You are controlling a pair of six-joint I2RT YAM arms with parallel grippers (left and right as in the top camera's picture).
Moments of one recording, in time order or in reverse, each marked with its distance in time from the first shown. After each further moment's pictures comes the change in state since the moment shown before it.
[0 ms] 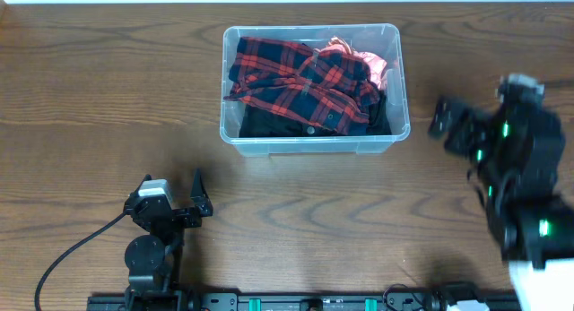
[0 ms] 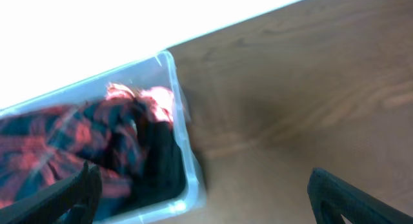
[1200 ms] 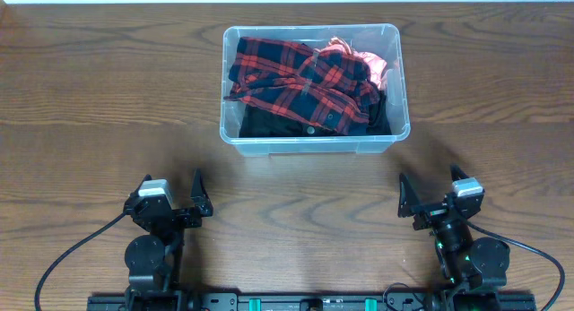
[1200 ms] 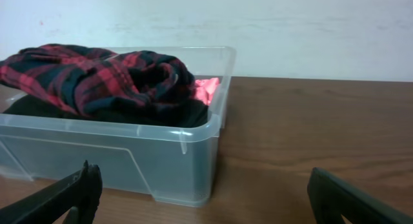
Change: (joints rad) left arm 0.000 0.000 0.000 -0.002 0.000 0.000; right arm -0.049 -0.851 -0.965 0.573 -0.299 -0.324
